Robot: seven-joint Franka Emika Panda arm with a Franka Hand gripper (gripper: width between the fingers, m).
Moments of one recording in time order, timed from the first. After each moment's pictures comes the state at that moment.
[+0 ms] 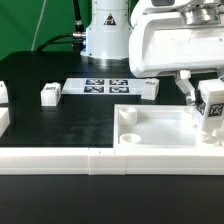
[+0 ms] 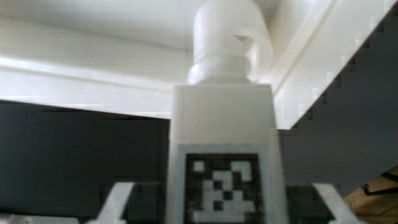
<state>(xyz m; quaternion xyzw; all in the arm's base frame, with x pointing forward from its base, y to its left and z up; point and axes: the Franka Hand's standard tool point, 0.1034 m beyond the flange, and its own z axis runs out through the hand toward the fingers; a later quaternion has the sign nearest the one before) 0.636 0.111 0.088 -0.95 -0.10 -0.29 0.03</state>
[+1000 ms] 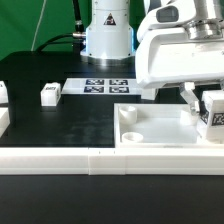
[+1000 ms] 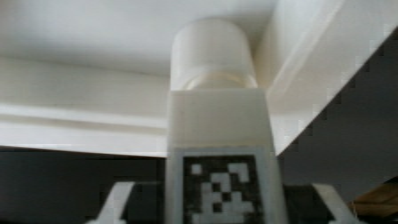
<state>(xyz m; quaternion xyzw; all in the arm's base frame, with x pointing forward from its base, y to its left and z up) 0.625 0.122 0.067 -0.95 -0.09 -0.30 0.03</state>
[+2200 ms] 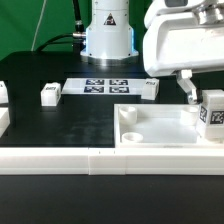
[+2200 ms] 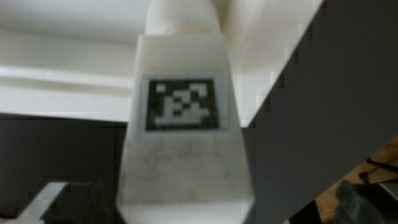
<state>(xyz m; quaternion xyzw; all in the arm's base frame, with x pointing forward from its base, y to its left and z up) 0.630 0.132 0.096 -0.95 -0.08 -0.28 0.04</state>
